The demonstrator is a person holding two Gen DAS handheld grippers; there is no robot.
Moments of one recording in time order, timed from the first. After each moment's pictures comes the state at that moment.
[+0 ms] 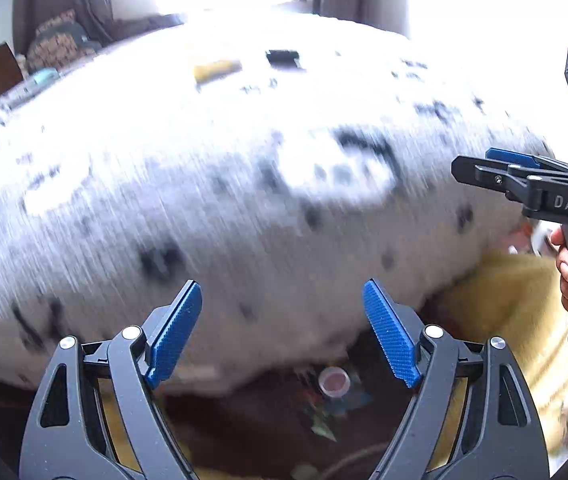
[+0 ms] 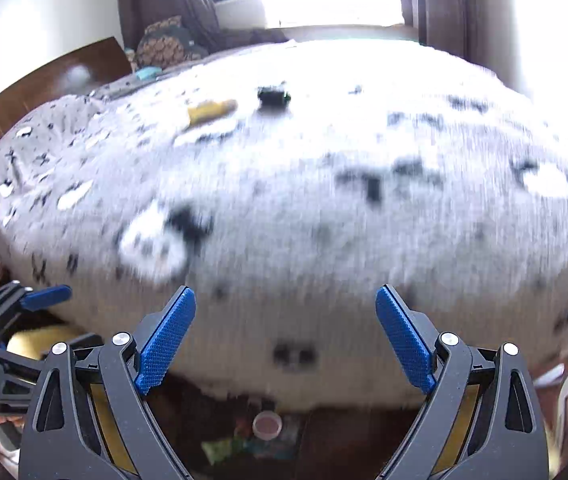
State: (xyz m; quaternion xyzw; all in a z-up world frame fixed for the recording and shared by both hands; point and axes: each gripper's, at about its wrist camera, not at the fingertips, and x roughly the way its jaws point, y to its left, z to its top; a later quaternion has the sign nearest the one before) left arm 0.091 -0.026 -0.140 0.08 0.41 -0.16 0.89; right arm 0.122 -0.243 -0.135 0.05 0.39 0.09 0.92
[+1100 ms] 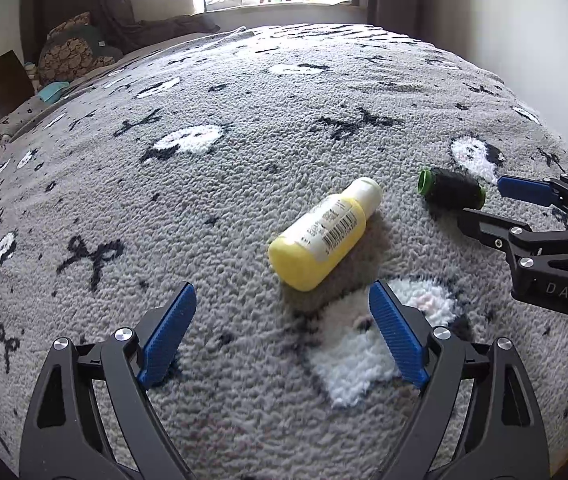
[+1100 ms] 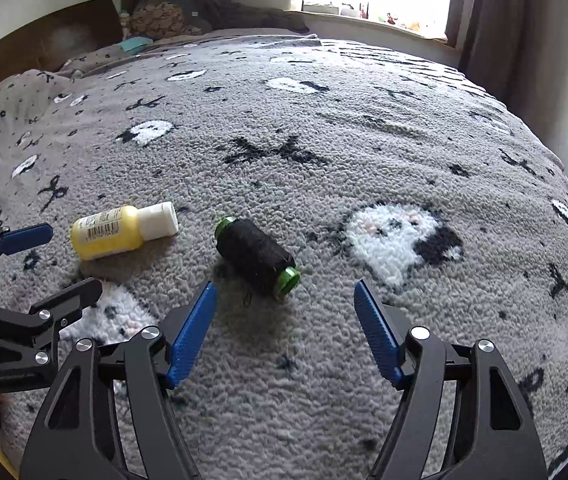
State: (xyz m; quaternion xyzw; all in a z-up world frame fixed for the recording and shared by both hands) left arm 0.374 -0.036 -0.129 0.08 0.42 -0.10 0.90; right arm 0.393 -0.195 -0.124 -0.05 0.42 0.10 0.90
